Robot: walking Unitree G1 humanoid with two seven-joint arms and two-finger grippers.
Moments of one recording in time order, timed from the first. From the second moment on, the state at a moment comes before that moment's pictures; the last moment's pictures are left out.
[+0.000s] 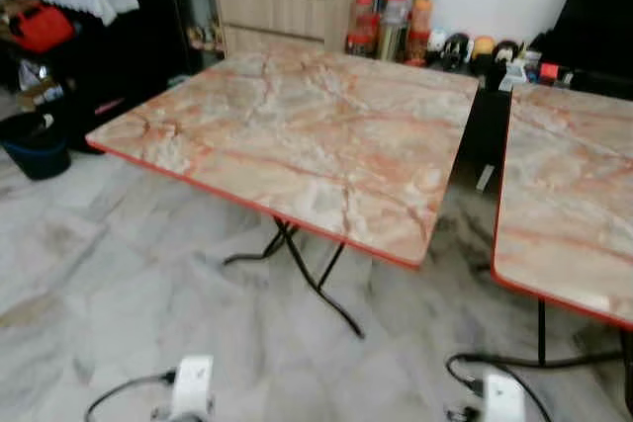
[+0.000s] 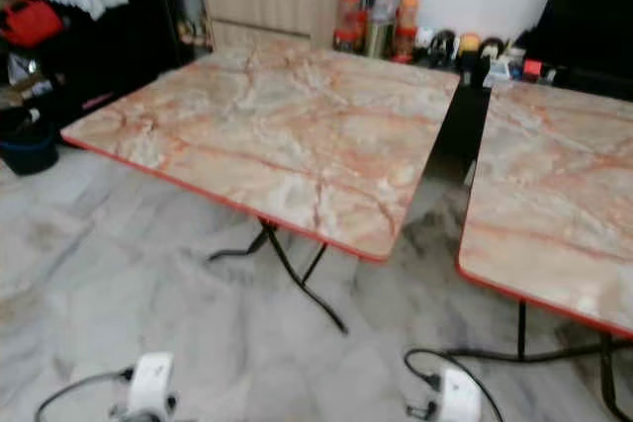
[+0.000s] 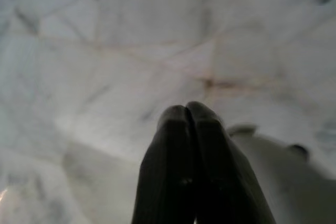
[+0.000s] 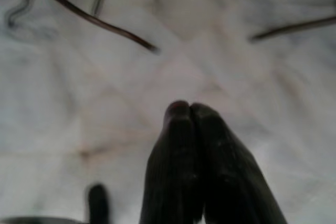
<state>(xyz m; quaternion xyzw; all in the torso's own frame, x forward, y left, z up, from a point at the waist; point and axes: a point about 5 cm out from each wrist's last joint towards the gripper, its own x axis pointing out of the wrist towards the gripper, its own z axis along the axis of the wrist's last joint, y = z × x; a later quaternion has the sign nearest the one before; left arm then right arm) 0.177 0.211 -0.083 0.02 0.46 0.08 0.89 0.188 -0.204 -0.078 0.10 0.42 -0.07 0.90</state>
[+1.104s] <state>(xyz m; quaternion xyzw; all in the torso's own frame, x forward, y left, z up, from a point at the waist) 0.184 0.206 -0.081 0.02 0.45 0.08 0.89 0.172 -0.213 -0.084 0.10 0.44 -0.08 0.89</state>
